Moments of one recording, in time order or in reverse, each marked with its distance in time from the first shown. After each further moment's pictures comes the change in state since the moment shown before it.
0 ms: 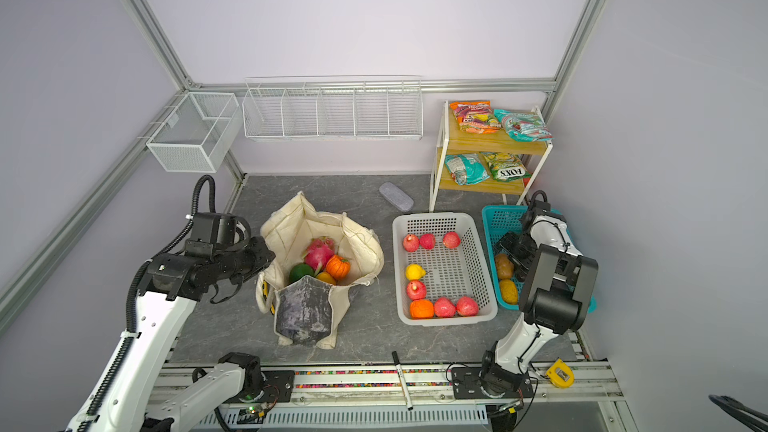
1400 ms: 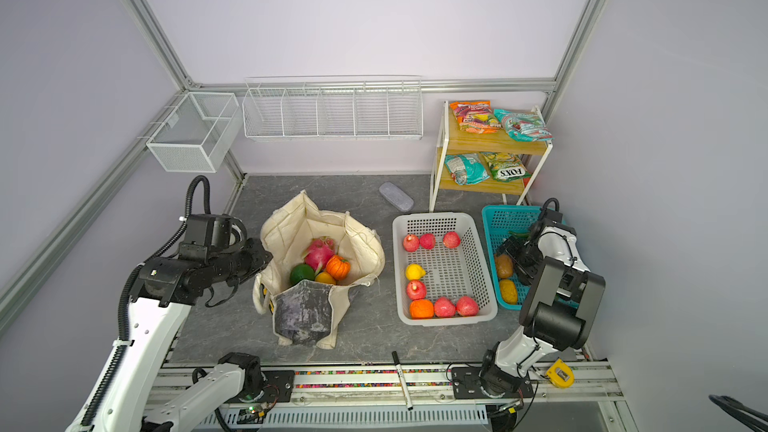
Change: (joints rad) left arm 0.000 -0.027 0.022 -0.033 0.000 -0.004; right arm -0.076 -0.108 -0.120 0.070 -0.113 -0.031
